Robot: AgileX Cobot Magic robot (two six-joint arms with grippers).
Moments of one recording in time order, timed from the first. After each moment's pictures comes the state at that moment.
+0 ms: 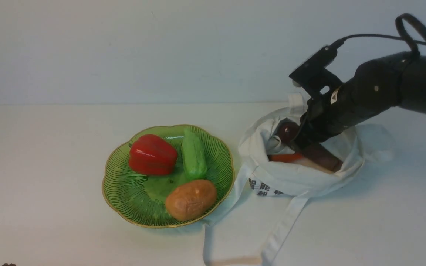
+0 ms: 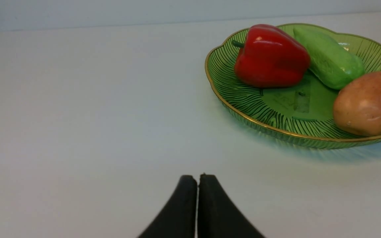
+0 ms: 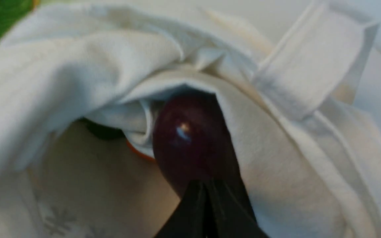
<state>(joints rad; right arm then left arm) 0.35 1.83 -1.31 0.03 0.60 -0.39 -0.07 -0.01 0.03 -0.10 0.38 0.06</state>
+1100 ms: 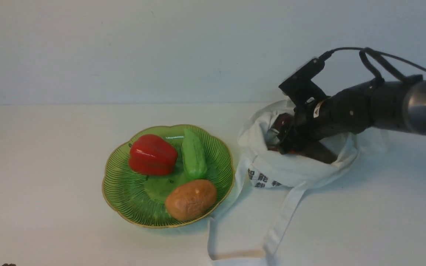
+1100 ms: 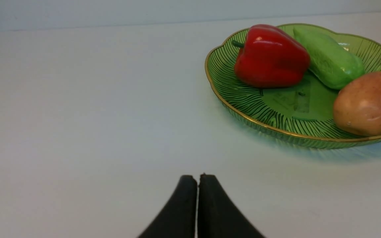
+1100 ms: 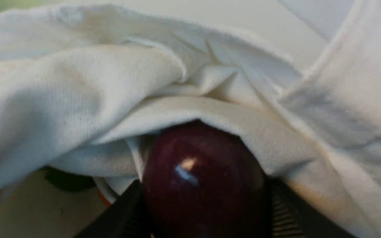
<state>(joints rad) 0.35 1.97 -1.31 -0.04 0.39 -0.32 -0.07 -0.01 0.03 -0.10 0.38 0.06</state>
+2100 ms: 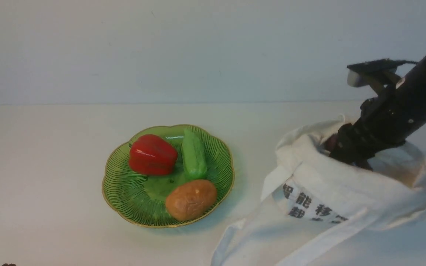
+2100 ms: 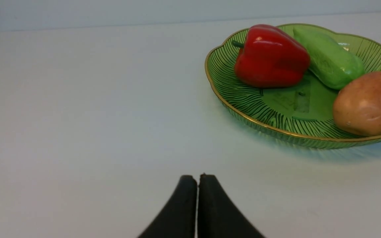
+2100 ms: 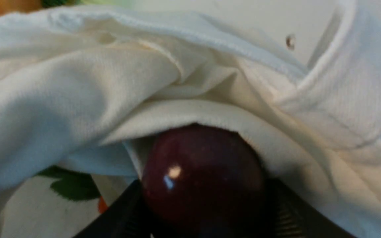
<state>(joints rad) 0.18 1.62 -1.31 0.36 1.09 -0.48 -0.07 -0.01 0.03 -0.10 0.38 0.06</state>
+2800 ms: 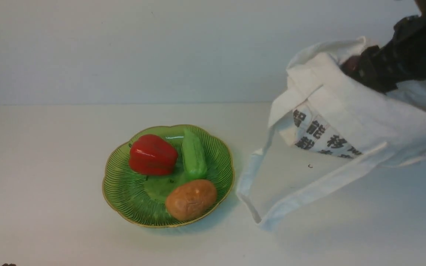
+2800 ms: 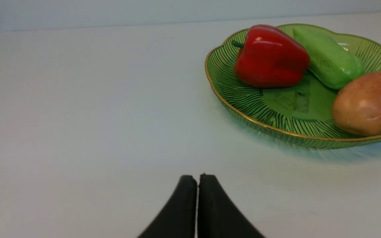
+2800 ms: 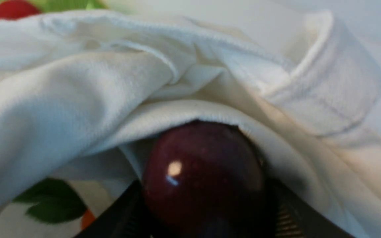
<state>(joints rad) 0.17 1.55 -1.47 0.26 1.07 -0.33 -0.07 -0.01 0.03 -0.10 0.38 0.06</state>
